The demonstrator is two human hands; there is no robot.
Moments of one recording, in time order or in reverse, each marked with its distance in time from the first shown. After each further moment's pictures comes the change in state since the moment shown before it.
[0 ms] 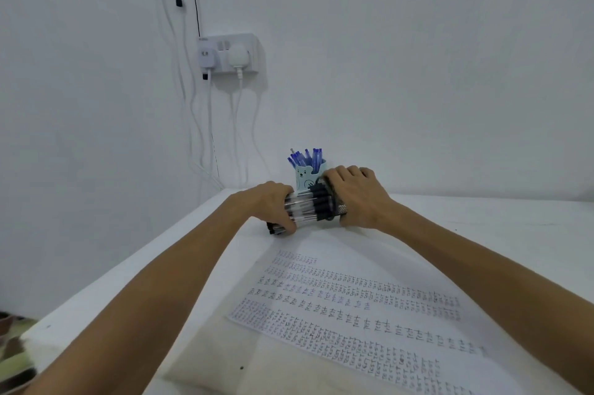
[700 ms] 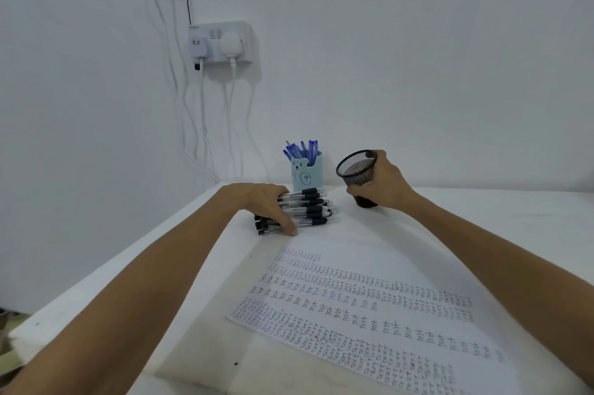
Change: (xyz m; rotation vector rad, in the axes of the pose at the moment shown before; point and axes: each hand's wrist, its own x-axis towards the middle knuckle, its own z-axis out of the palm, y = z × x) left_hand 0.004 -0.006 0.000 -0.136 -0.221 -0.054; right_hand -0.006 0.055 0.019 0.722 0.066 0.493
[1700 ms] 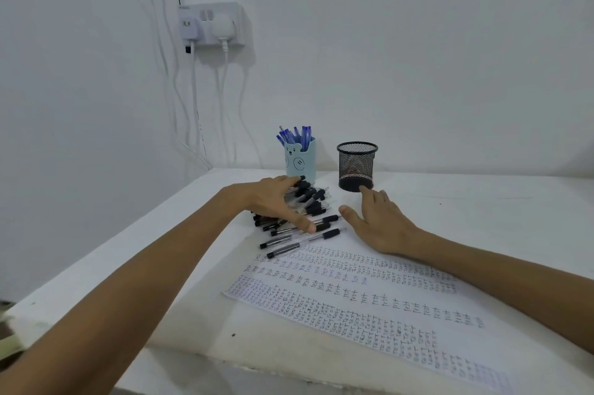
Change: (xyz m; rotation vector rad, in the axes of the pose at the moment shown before) left_hand -0.012 0.014 0.032 -0.016 0.042 0.165; right_hand -0.110 -0.008 0.017 -0.367 -0.241 0.022
